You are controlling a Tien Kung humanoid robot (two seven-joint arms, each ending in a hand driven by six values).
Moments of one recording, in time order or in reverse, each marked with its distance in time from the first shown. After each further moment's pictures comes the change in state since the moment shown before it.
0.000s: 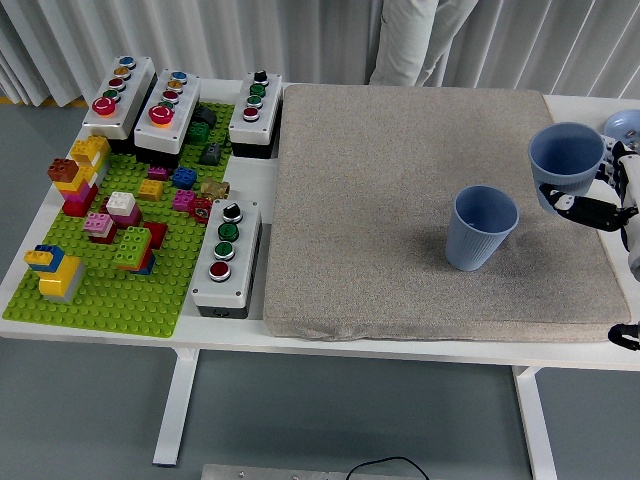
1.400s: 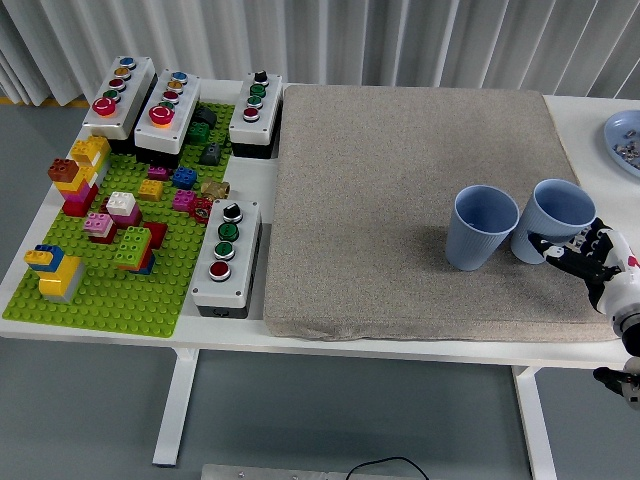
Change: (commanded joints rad) left arm 0.002 -0.018 0.113 0.000 -0.102 -0.005 -0.018; right arm -0.115 0.117 0.055 -0.147 0.293 0.125 0.159
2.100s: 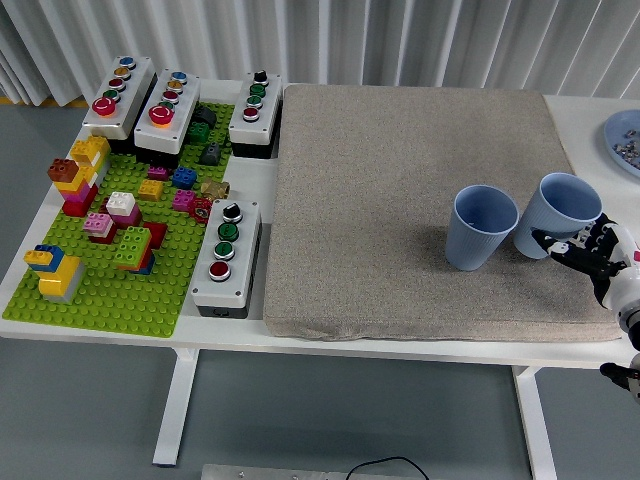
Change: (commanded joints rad) left arm -0.001 0.002 0.011 0.000 -0.010 0.000 -0.003; right arm 0.003 -0.014 0.021 0.019 -0.011 0.011 -0.023
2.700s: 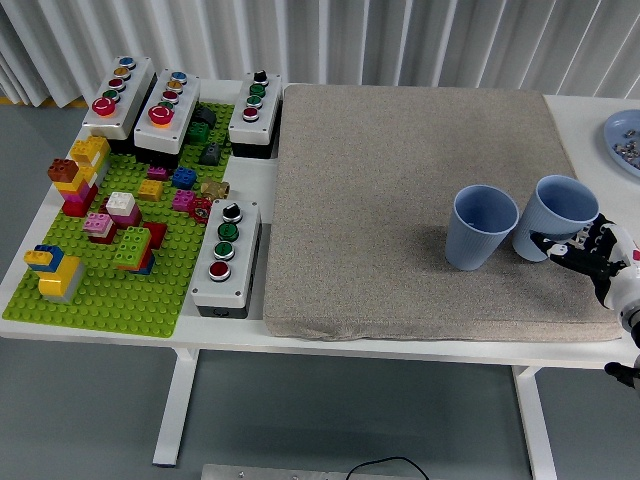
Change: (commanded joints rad) left arm -0.002 -0.001 -0.022 0.000 0.020 0.000 0.004; right arm 0.002 -0.002 0.011 -0.007 -0.035 0.050 -0.033
